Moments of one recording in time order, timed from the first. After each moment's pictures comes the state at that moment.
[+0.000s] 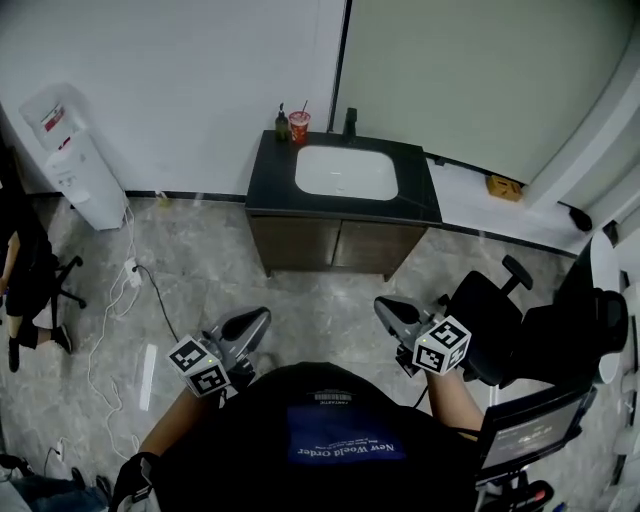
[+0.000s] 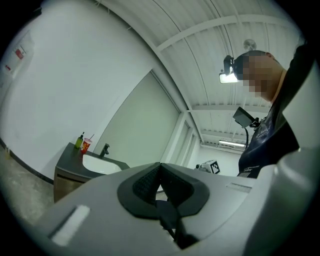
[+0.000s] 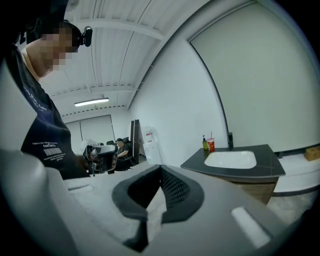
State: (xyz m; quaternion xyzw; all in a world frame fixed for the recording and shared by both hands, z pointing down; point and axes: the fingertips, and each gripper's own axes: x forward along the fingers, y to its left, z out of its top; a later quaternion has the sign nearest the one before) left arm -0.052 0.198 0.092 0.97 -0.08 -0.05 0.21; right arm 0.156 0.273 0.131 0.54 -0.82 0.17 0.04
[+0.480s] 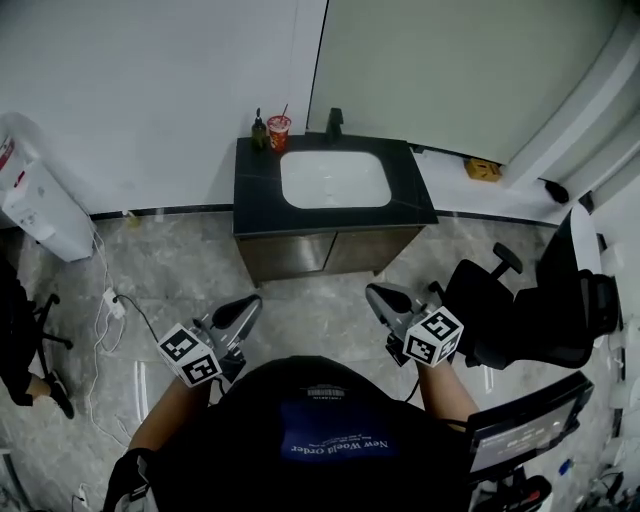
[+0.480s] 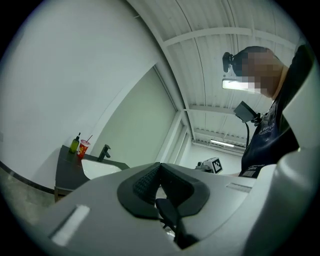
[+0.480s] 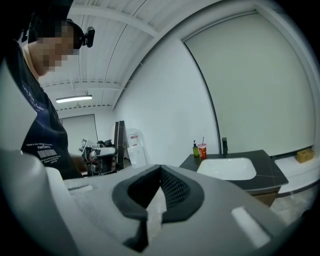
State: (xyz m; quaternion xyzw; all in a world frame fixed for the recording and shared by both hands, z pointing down) left arm -0.040 0.032 0.096 0.98 -0.01 -0.03 0.21; right arm 0.152 0.136 0.120 0.61 -0.77 0.16 0.03
